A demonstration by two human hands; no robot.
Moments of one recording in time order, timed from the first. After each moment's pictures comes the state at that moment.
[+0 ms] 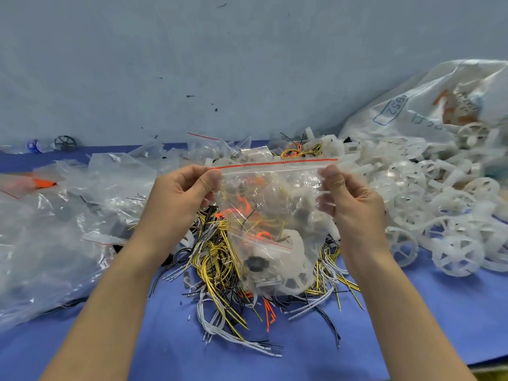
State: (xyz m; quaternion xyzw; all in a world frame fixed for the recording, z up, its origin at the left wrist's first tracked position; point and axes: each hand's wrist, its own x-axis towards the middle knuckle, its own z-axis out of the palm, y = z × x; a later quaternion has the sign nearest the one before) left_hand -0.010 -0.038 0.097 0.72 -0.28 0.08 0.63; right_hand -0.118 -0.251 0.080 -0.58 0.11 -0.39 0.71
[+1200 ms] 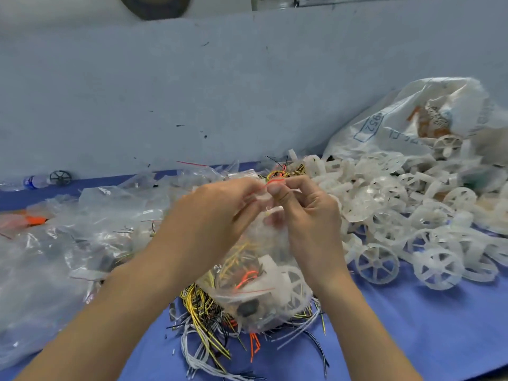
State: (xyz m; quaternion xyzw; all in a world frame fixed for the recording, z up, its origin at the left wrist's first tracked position) left_hand -0.069 -0.091 0.157 0.83 -0.46 0.22 0.23; right_hand -0.117 -0.232 0.104 -0.64 0.00 -0.41 0.65
